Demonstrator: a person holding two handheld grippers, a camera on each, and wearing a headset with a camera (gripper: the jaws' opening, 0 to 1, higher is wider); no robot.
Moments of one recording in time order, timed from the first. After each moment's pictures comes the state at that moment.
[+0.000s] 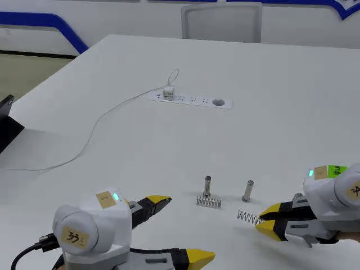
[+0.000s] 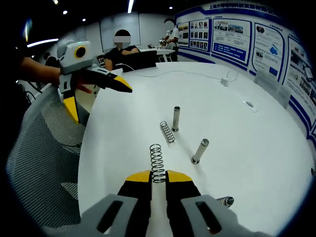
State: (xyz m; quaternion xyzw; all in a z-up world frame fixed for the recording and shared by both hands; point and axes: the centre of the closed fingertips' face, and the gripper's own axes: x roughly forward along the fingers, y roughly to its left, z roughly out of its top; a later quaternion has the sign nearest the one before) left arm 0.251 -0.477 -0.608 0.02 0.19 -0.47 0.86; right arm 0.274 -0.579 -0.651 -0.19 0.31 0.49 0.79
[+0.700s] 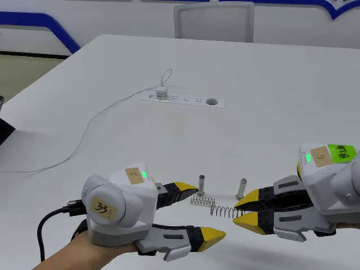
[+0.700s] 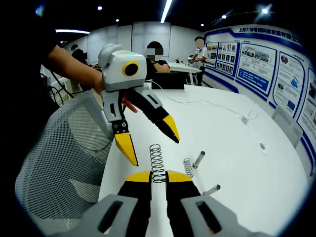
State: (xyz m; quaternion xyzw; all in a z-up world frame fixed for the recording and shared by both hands) left arm 0.257 -0.516 -0.594 0.08 0.17 -0.54 0.82; right arm 0.246 -0.536 -0.593 -0.22 0.23 0.58 0.75
